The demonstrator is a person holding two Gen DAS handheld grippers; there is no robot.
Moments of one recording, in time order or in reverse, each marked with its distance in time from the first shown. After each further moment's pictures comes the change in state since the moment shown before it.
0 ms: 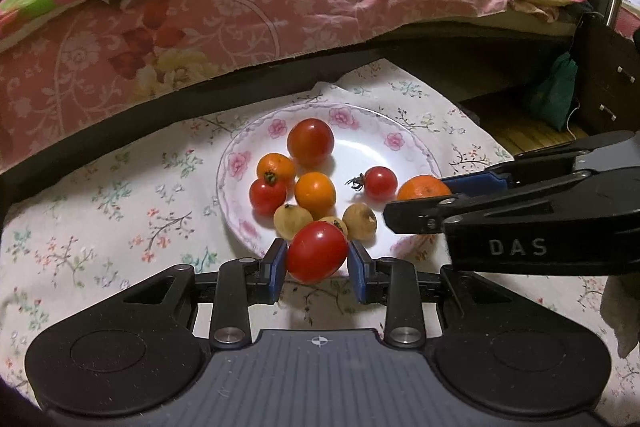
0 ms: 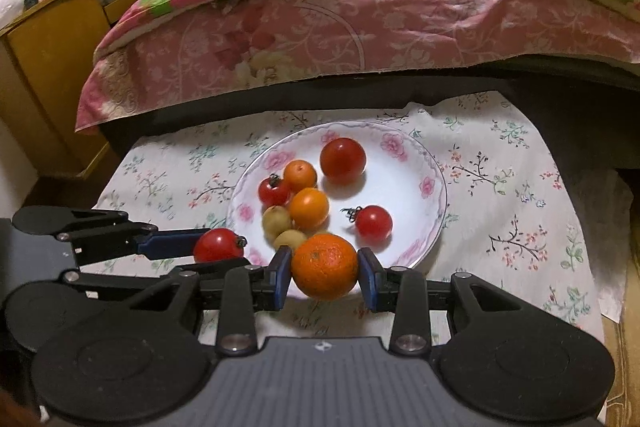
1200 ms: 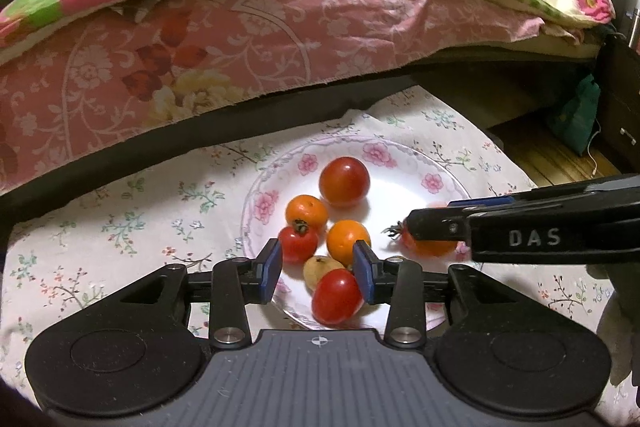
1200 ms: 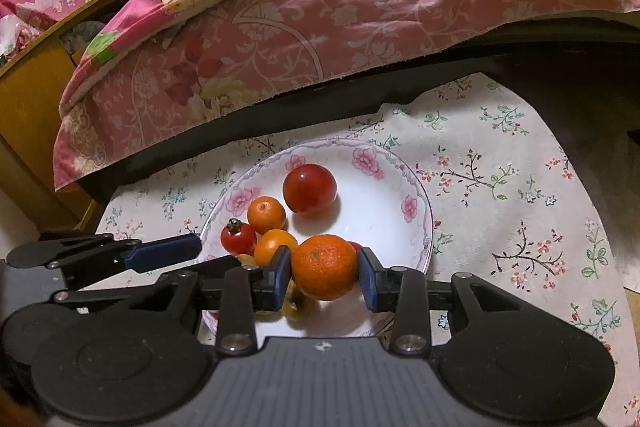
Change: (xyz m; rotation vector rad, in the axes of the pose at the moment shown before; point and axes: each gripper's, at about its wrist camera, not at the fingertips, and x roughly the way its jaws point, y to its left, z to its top) left arm 0.016 0.018 0.019 -0.049 -0.044 0.048; right arm 0.025 -0.032 0.018 0.161 -0.034 0.021
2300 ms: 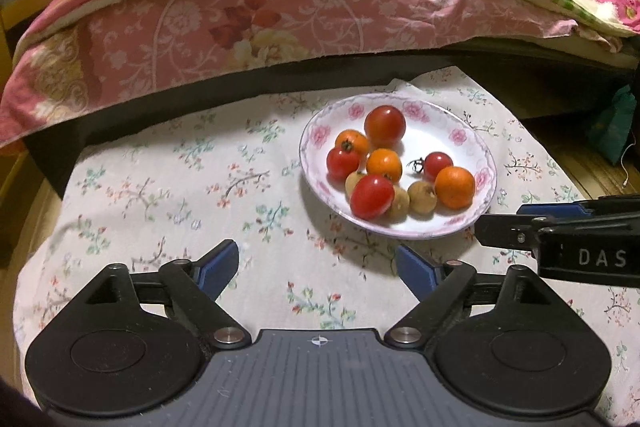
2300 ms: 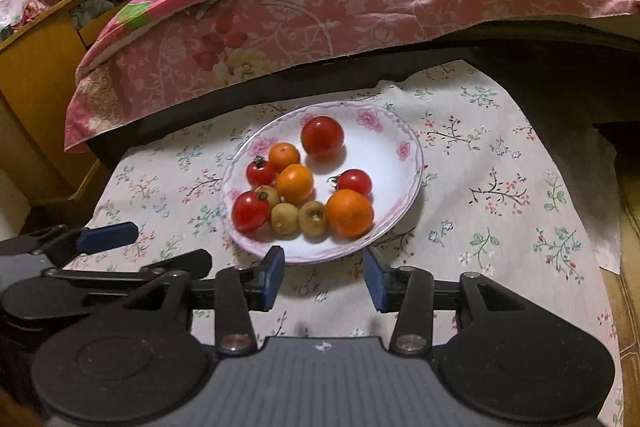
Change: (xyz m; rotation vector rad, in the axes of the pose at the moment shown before) left arm -0.053 -0.002 -0.052 -0.107 0.027 0.138; right arm -0.053 0.030 -0.052 -0.064 0.016 -0.067
